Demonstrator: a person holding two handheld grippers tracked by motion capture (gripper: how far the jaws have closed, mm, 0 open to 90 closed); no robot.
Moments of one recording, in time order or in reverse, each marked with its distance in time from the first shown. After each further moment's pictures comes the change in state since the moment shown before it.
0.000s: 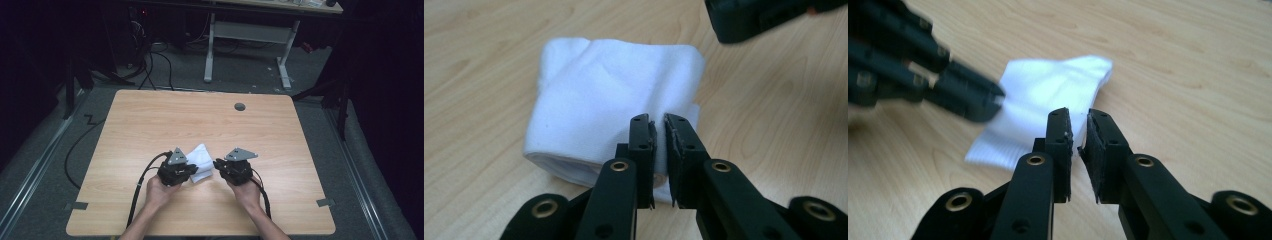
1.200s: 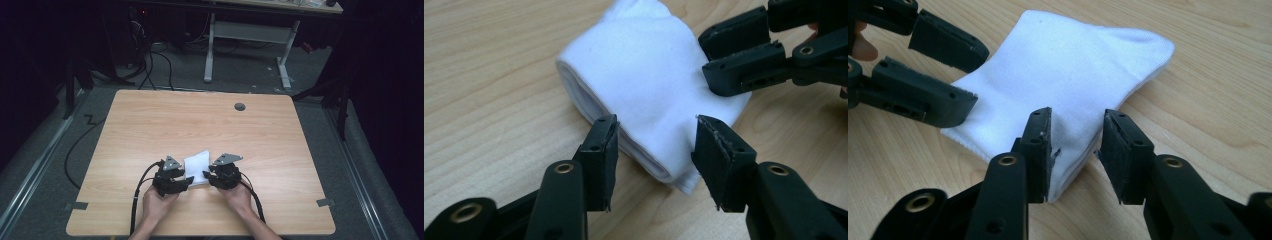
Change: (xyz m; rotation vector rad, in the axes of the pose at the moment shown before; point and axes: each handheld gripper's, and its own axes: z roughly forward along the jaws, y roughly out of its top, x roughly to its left) left arm -0.011 -0.023 -0.010 0.034 0.090 -0.216; right arm 0.014 -0.017 0.037 0.107 0.064 0.003
